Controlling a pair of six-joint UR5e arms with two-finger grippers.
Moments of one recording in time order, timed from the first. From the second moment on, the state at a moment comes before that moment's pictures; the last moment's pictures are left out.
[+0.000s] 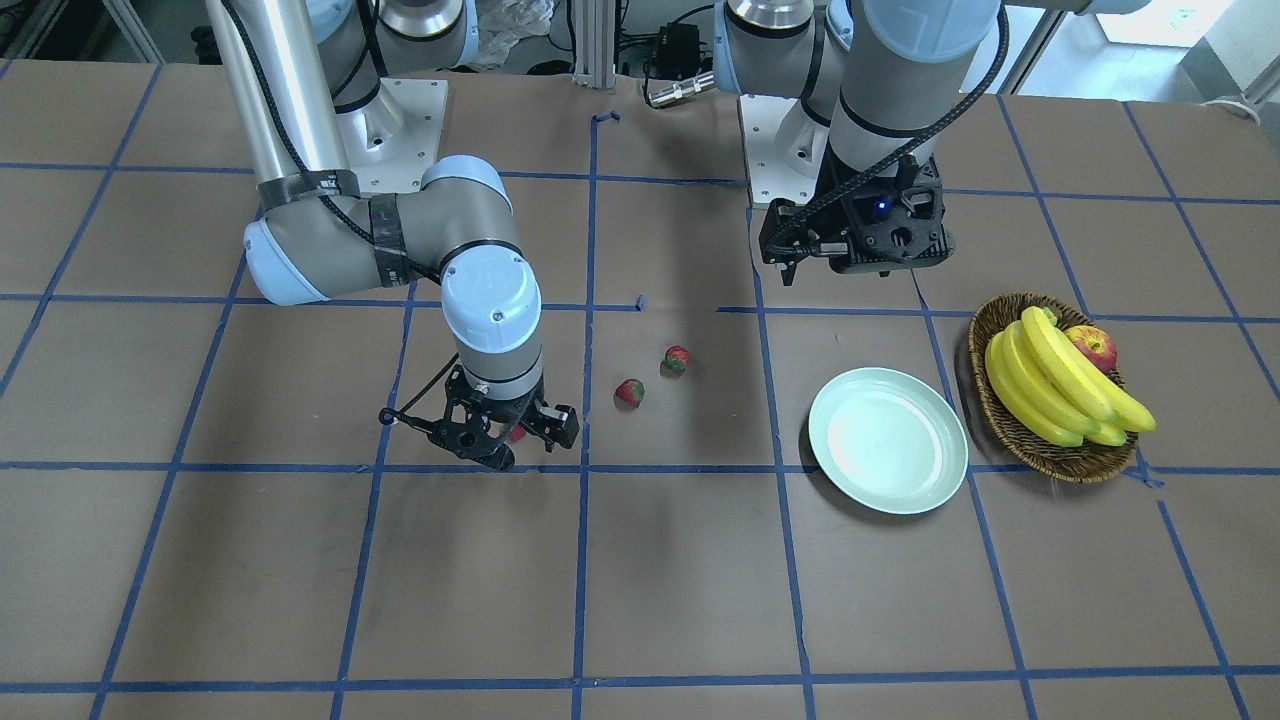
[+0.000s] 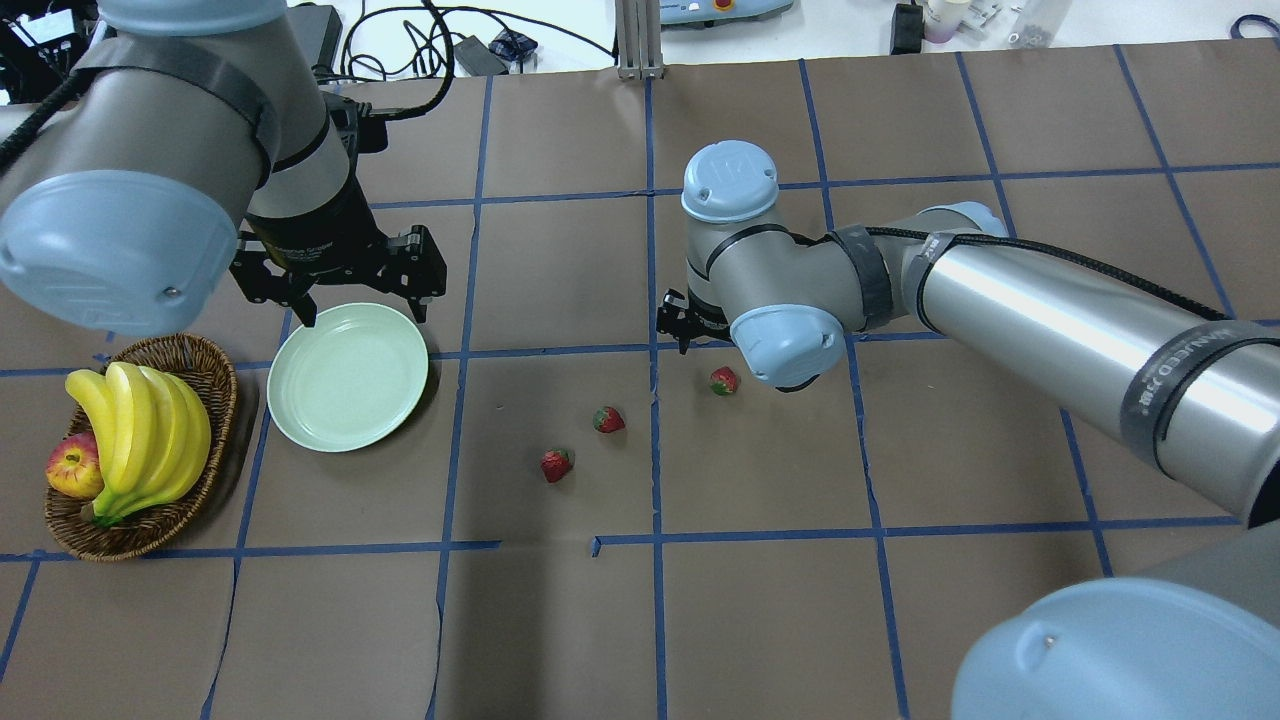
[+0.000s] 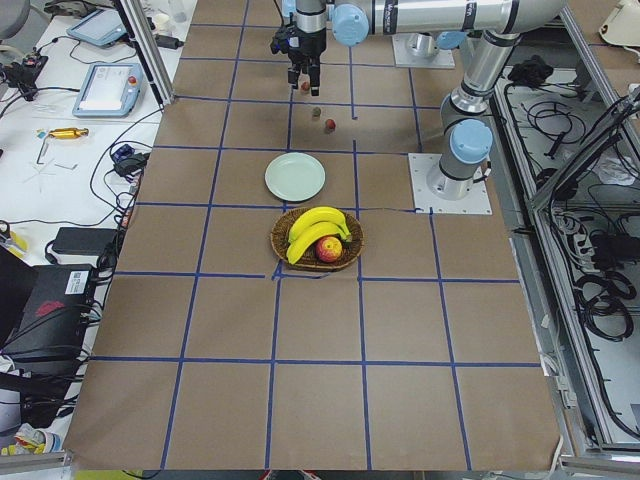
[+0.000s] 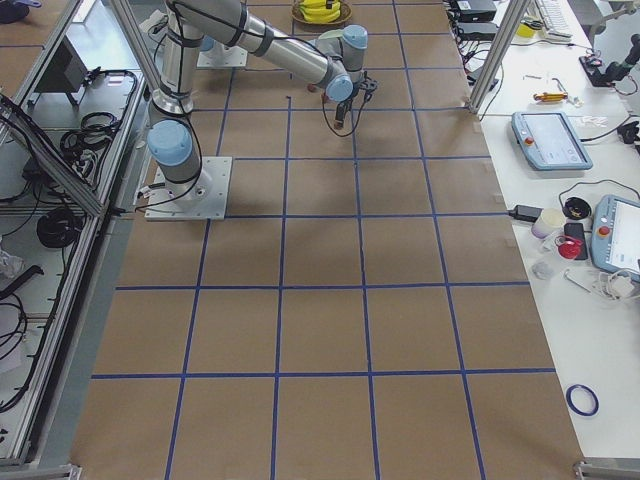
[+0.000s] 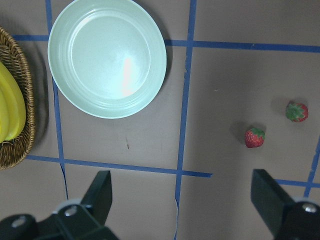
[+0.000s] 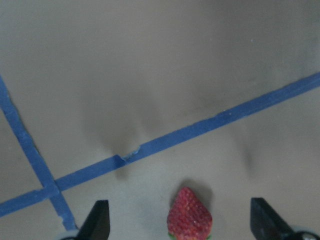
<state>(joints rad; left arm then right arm) -1.64 -1.56 -1.71 -1.50 1.68 -0.14 1.86 -1.11 1.80 -2.20 -1.59 0.68</state>
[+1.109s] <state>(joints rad) -1.64 -1.56 -1.71 -1.50 1.69 -0.14 1.86 -1.12 1.82 -2.19 -1.60 0.65</state>
